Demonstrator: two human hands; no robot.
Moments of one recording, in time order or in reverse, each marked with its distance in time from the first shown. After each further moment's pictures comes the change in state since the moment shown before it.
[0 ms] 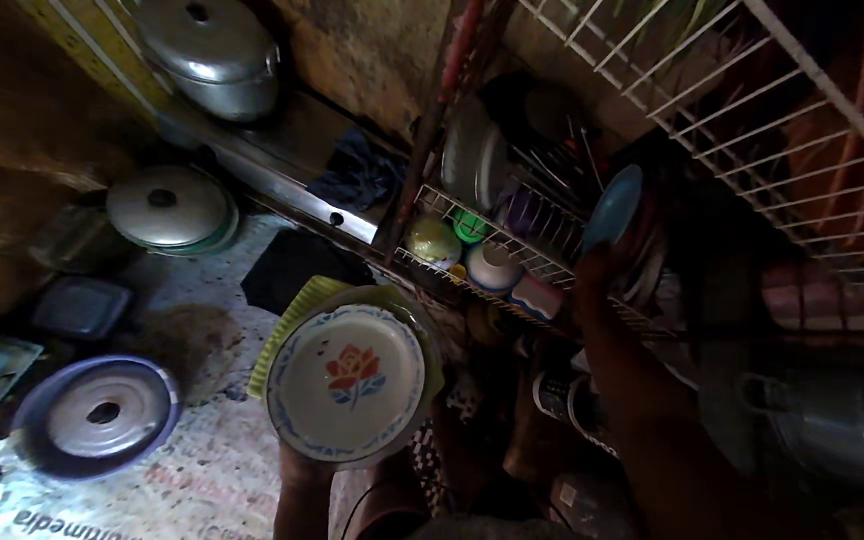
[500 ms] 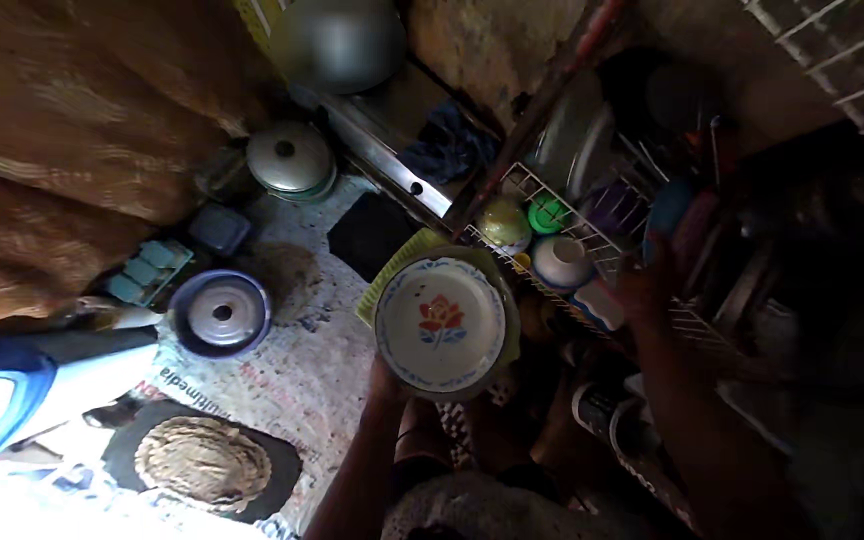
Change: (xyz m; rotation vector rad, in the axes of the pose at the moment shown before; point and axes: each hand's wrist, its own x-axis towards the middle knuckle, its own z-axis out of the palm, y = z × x) left_hand -0.001 0.002 0.043 -0.041 0.130 -0.177; right_hand -0.064 -0.077 -0.038 -0.091 -0.589 -0.164
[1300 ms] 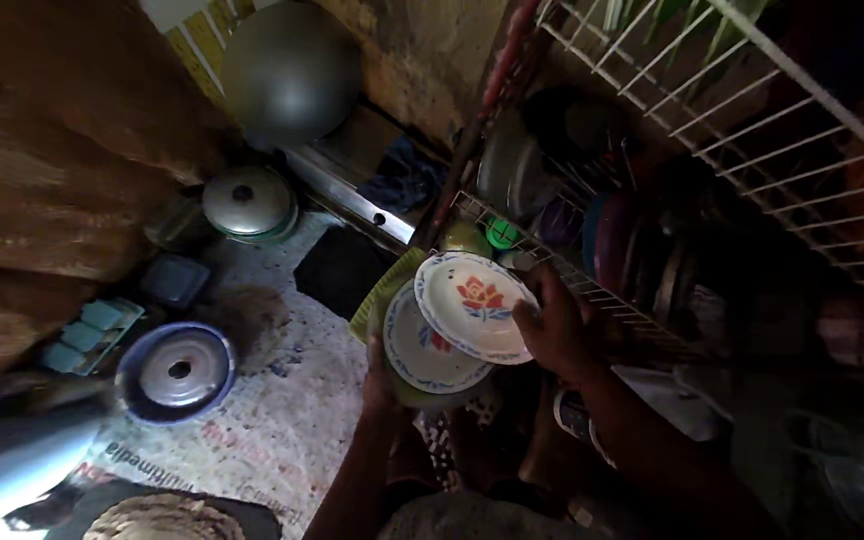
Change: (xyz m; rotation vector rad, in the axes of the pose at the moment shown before) left_hand 0.006 -0.011 0.053 0.036 -0.256 0.039; right_hand -0.089 -0.097 -0.053 0.306 -0.257 -0.321
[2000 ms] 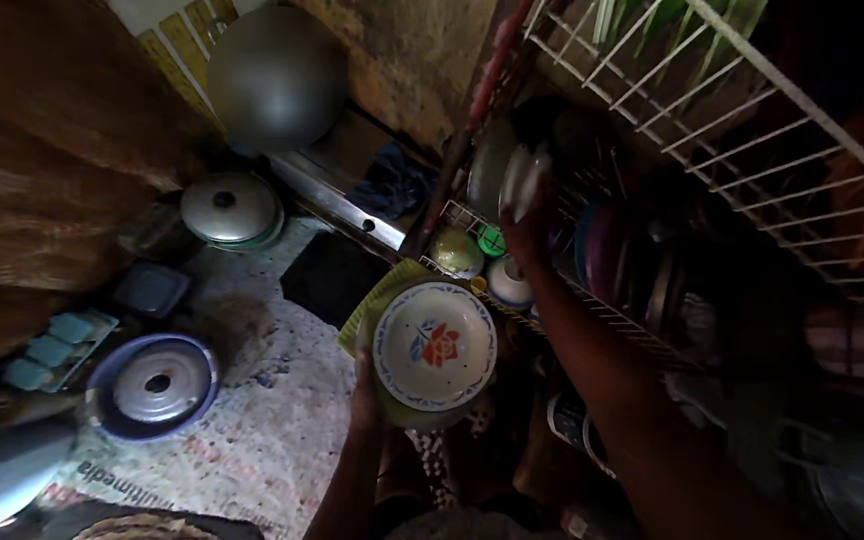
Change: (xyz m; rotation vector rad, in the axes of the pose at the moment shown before) left_hand 0.006 -0.004 -0.004 0.059 0.022 0.016; right_hand 0.184 0.113 0.039 -0.236 0.456 0.039
